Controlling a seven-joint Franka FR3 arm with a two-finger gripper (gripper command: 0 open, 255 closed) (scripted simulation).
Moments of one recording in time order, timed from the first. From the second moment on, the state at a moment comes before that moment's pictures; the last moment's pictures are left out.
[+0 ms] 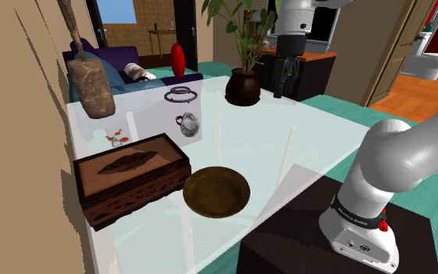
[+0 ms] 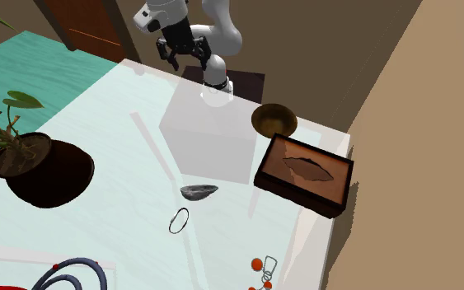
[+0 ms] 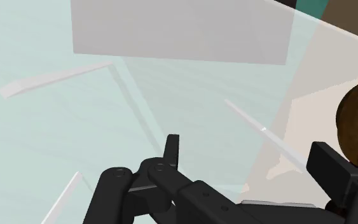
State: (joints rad) arm 0.00 -0.77 -0.06 -2.39 0.07 1.53 -0.07
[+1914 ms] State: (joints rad) arm 0.11 0.28 -0.16 -1.64 0.33 1.81 -0.71
